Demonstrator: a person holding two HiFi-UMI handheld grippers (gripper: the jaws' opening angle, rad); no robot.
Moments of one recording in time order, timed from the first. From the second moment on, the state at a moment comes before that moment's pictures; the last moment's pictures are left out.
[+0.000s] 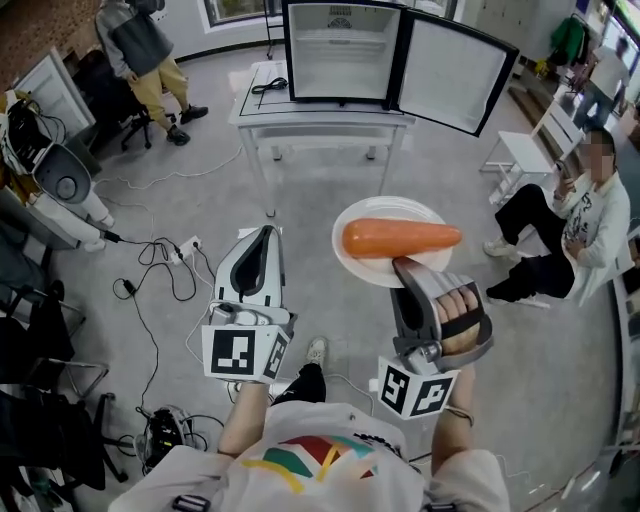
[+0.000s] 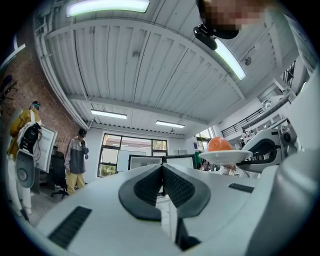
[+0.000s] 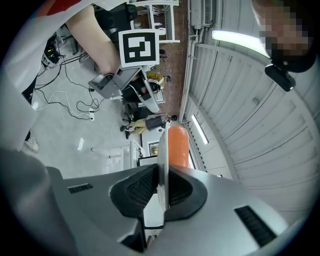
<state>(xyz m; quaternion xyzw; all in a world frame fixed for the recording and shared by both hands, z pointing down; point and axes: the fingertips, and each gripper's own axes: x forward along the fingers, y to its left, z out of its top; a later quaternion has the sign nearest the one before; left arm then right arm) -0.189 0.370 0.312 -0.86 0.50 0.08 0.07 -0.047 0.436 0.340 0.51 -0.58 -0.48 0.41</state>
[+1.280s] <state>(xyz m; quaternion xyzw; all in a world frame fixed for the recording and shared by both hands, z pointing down) -0.152 0.122 0.295 -0.89 0.44 0.09 0.07 -0.035 0.182 0.332 0.52 -0.57 -0.47 0.43</state>
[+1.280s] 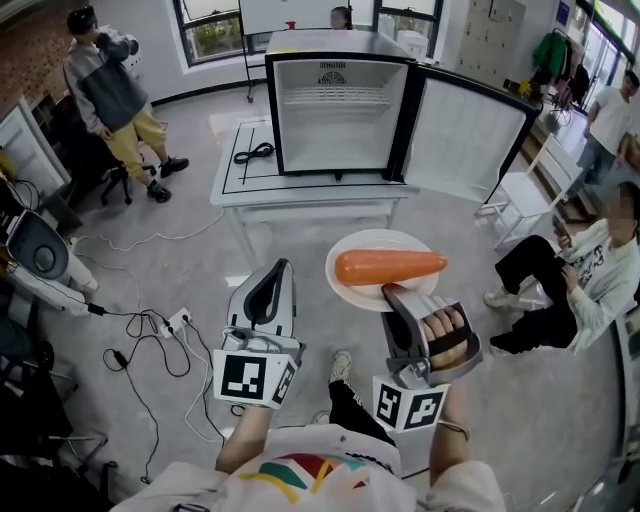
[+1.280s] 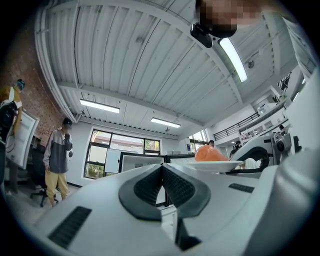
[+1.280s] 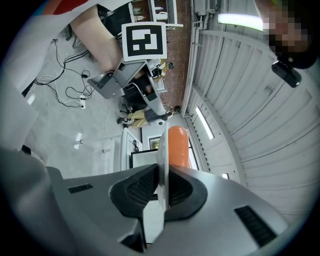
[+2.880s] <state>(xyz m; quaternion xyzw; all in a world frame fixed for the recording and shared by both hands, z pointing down) -0.016 -0.175 0.281 -0.87 0.49 0.07 0.09 0.098 -0.131 0.322 0.49 -0.62 -0.49 0.38</state>
